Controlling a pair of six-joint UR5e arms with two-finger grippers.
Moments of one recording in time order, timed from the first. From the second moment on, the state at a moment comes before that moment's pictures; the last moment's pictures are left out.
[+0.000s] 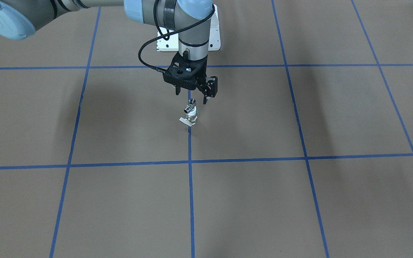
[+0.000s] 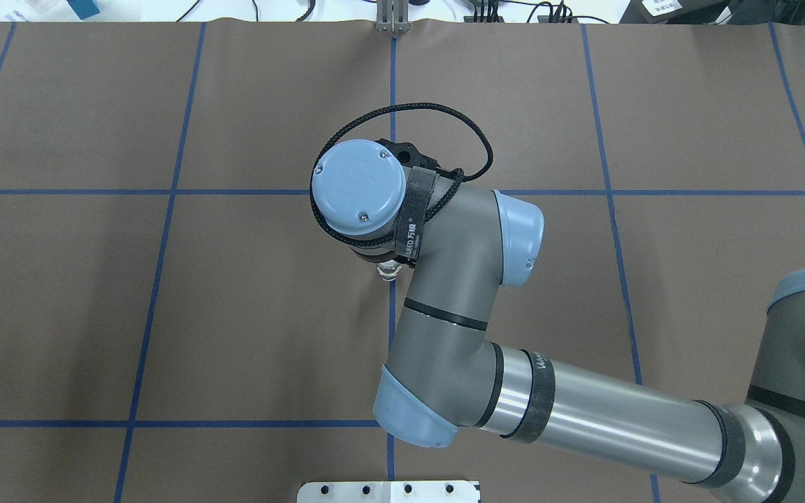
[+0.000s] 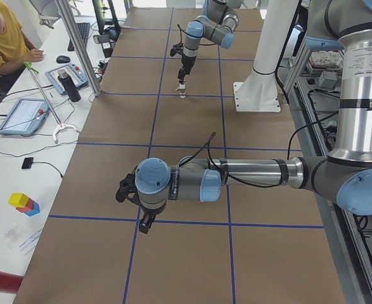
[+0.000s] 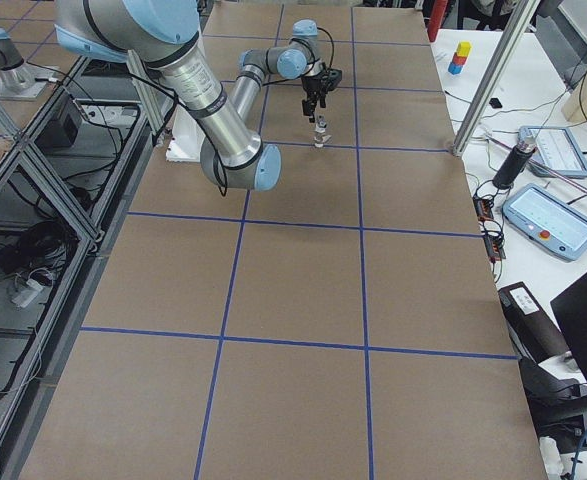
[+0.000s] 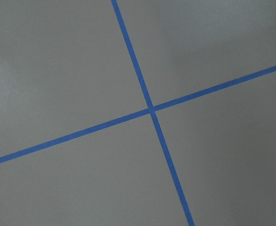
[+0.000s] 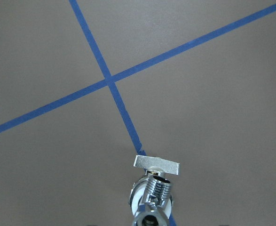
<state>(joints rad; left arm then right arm) -1.69 -1.55 -1.60 -1.63 -2.44 0.36 0.45 -0.66 1.63 -1.79 1.68 1.67</state>
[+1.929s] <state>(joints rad) -1.68 -1.53 -1.57 -1.62 -2.43 0.32 1.37 -1.22 1.73 -1.81 2.27 0.18</state>
